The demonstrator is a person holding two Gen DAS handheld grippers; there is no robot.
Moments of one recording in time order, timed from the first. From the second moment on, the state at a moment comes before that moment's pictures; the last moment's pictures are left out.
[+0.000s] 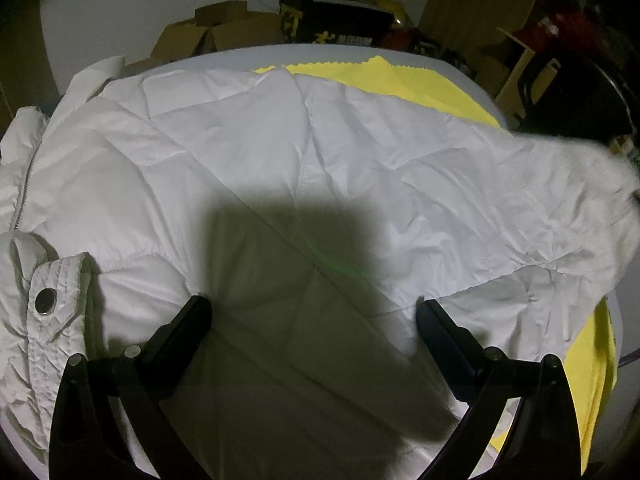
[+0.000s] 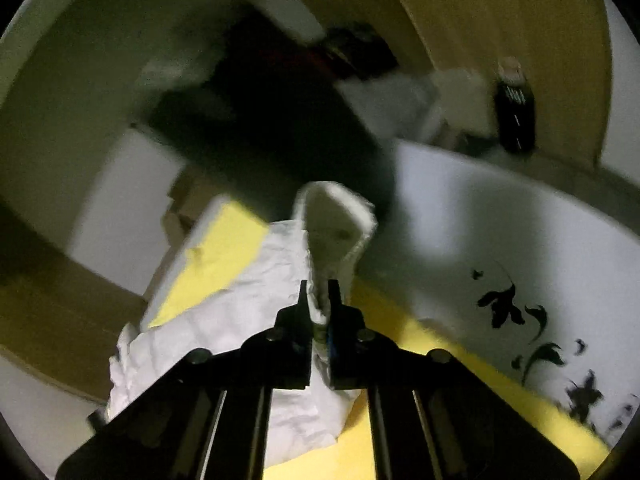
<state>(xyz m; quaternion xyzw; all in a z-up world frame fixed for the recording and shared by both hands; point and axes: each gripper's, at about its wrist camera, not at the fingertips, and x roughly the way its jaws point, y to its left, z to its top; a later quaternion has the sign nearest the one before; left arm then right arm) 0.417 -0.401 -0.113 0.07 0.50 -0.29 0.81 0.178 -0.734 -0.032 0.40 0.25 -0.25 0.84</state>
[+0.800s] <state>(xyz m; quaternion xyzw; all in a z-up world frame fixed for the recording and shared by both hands) 0.183 0.100 -0.018 -0.26 0.39 -0.11 0.88 0.423 -0.188 0.014 0.13 0.41 0.05 0.90</state>
